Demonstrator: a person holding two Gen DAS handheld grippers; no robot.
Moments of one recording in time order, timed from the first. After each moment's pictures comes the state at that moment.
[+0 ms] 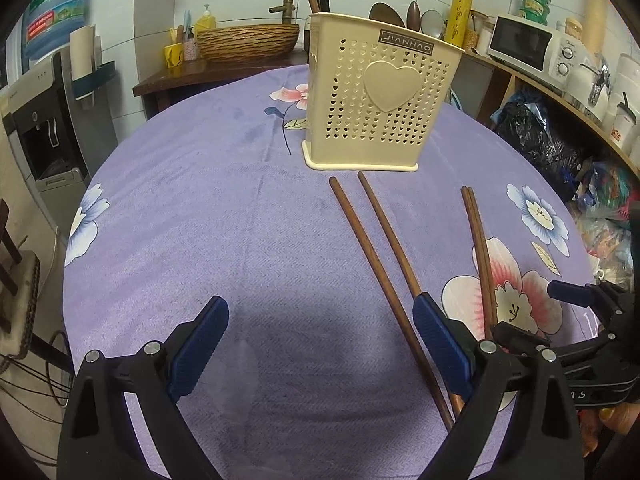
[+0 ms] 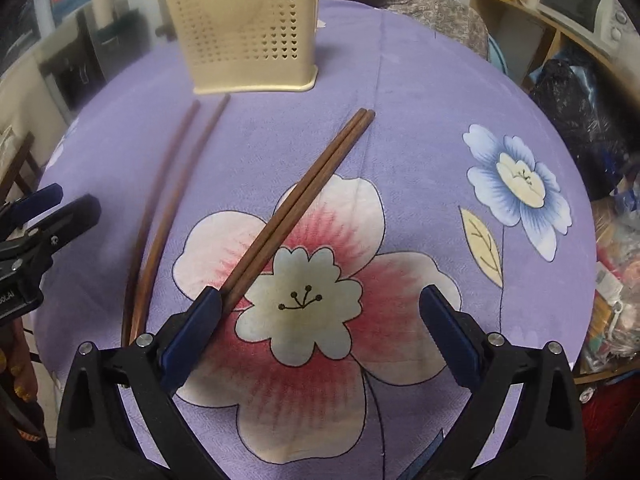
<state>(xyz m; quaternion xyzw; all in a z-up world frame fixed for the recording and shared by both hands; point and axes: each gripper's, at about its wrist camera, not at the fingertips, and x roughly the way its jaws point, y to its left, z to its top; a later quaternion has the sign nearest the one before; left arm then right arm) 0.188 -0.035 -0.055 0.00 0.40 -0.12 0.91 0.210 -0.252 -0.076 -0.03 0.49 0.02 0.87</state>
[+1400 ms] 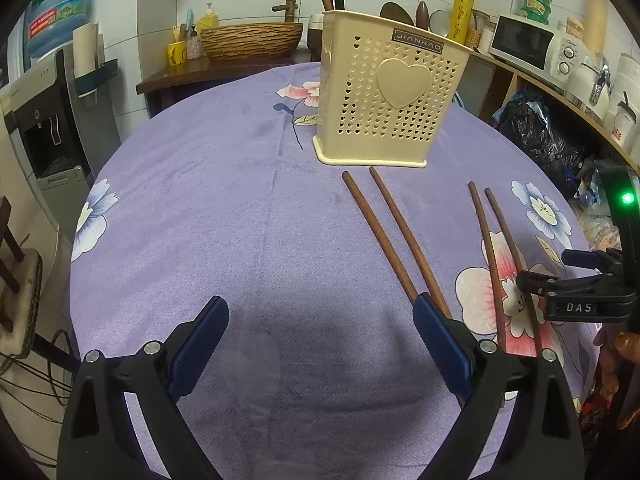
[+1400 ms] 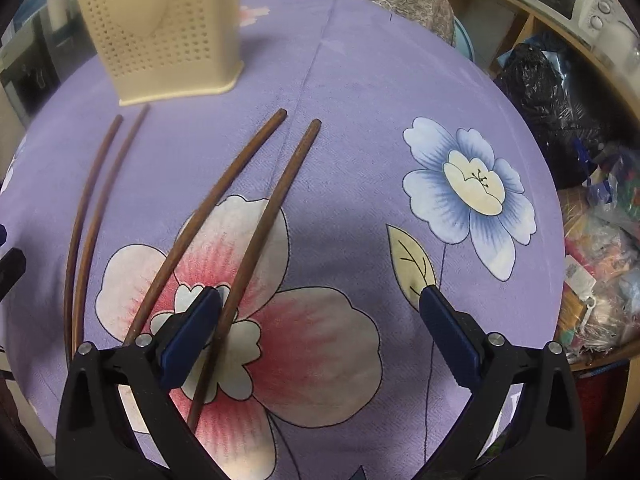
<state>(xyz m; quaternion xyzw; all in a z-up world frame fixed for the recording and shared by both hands) 0.188 -0.025 -0.057 0.00 0.40 -0.11 0.91 0.242 -0.301 -0.075 -0.03 0.52 -0.04 0.85</state>
